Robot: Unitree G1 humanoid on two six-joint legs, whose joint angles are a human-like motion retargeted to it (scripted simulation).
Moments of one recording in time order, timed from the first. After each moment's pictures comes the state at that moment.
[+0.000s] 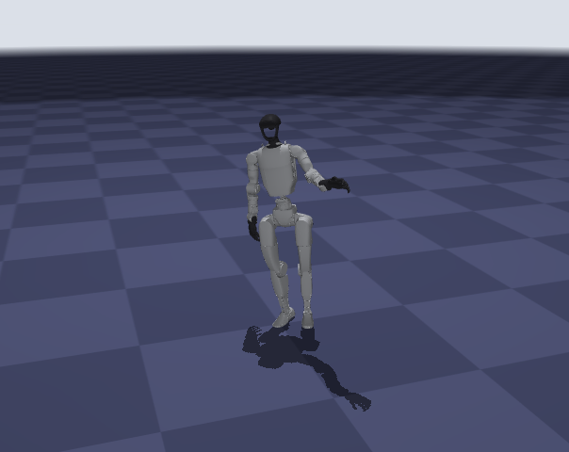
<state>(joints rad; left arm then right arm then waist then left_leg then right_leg) -0.46 0.54 0.40 0.73 0.24 0.25 0.68 0.02 -0.16 -0.11 1.53 -1.05 0.19 0.17 0.02 0.05 -0.14 -0.03 -0.04 0.30 0.03 -0.12 0.00 0.01 -0.02 -0.31 -0.02 0.01 -0.07</state>
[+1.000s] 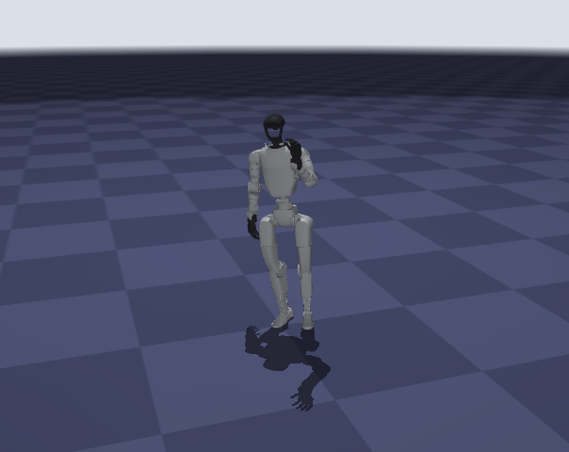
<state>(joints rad) -0.51 0.46 0.00 -0.28 0.68 0.10 0.62 0.02 -0.16 -0.05 1.53 -1.03 0.18 0.16 0.04 0.02 -0.08 -0.01 -0.02 0.32 0.03 -0.12 0.00 0.01 -0.01 -0.28 -0.01 0.02 -0.06</state>
